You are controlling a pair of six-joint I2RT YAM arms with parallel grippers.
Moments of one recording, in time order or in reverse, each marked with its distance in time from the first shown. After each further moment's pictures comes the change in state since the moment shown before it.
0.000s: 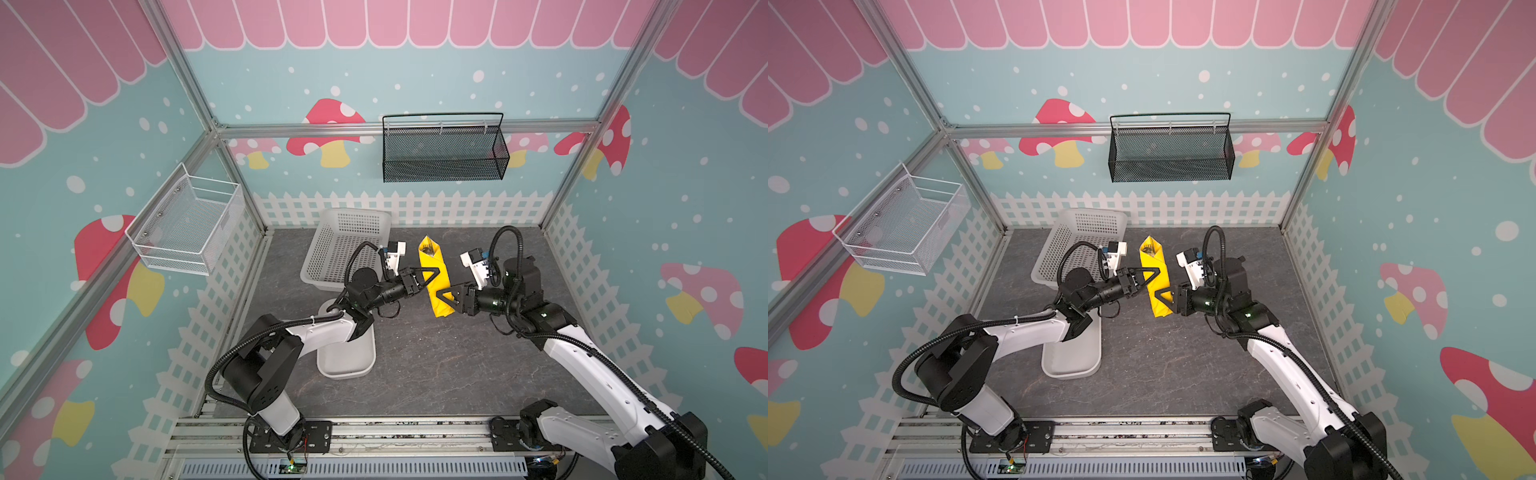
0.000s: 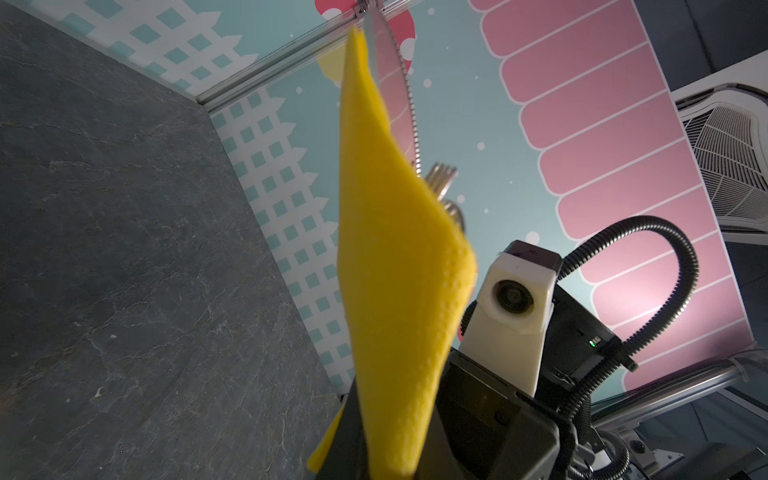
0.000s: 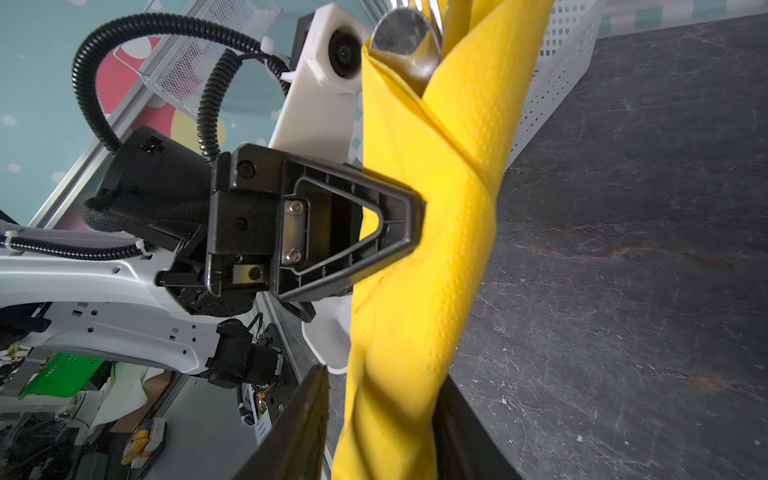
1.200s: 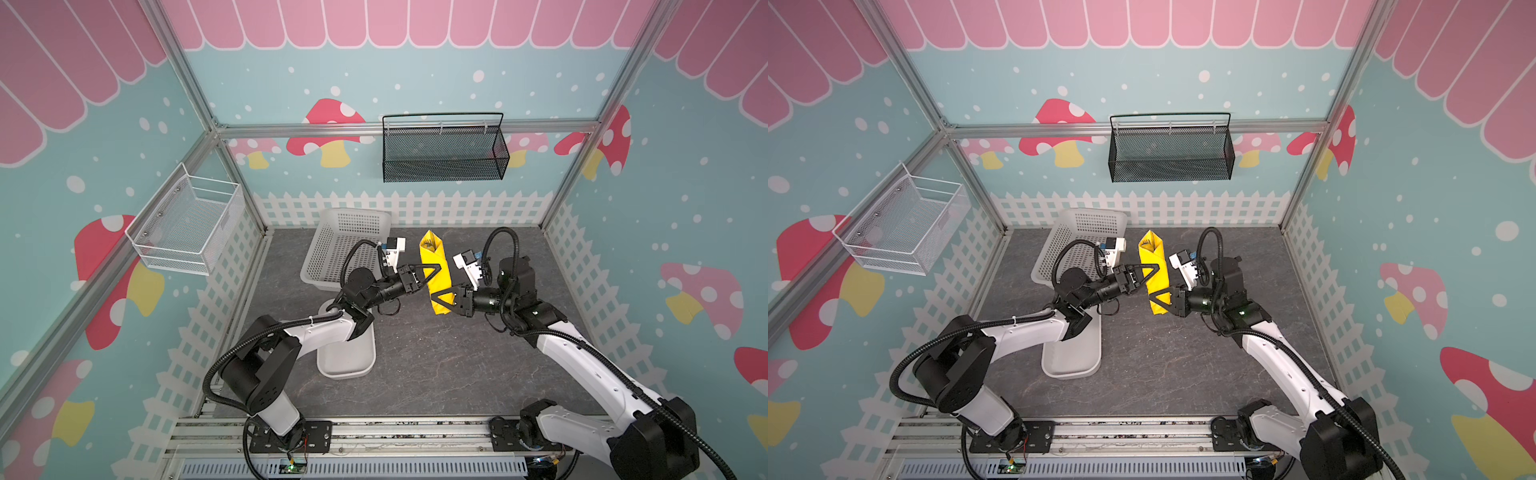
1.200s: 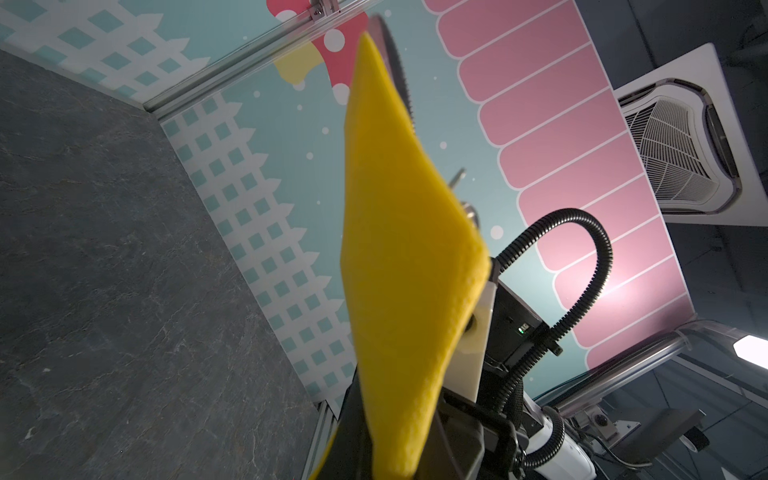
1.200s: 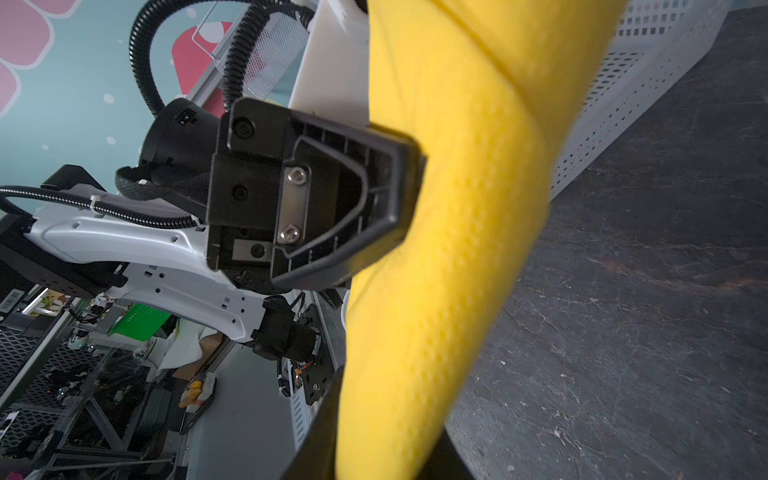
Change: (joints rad) left arm 0.000 -0.011 0.010 0.083 0.031 -0.034; right arm -0.001 0.054 -0.037 0.146 -0.174 0.032
